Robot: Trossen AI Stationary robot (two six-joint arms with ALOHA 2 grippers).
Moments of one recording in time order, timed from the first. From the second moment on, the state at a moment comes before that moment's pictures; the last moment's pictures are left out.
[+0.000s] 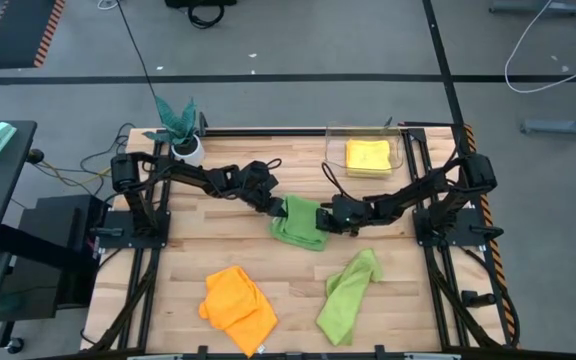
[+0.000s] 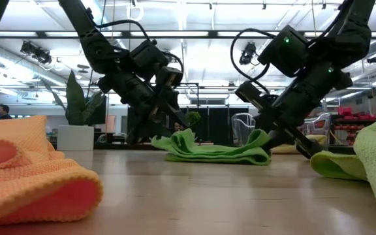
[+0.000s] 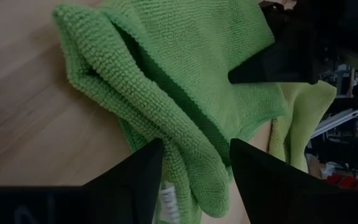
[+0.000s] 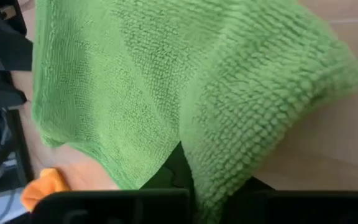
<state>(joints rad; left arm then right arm) 0.29 1.80 0.81 0.25 0.46 -0.86 0.01 1.68 0.52 0.30 0.08 1.57</state>
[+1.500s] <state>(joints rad) 0.36 1.80 0.81 0.21 0.51 -0.89 0.02 1.64 0.63 0.10 0.16 1.47</state>
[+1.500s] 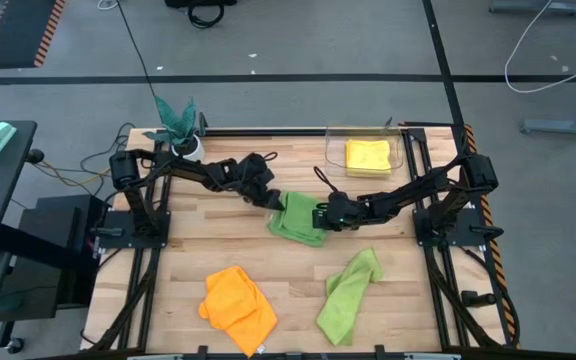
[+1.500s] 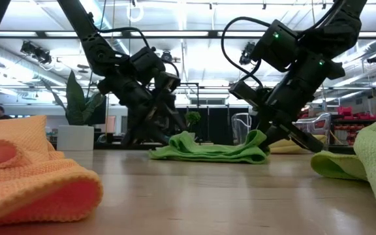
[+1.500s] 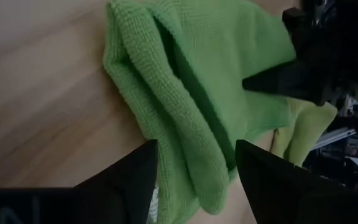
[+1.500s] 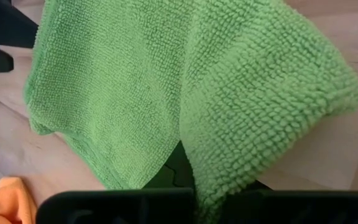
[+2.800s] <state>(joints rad) 0.39 1.89 0.88 0.20 0.70 -0.93 0.03 1.64 0.63 0.11 0.15 1.46</state>
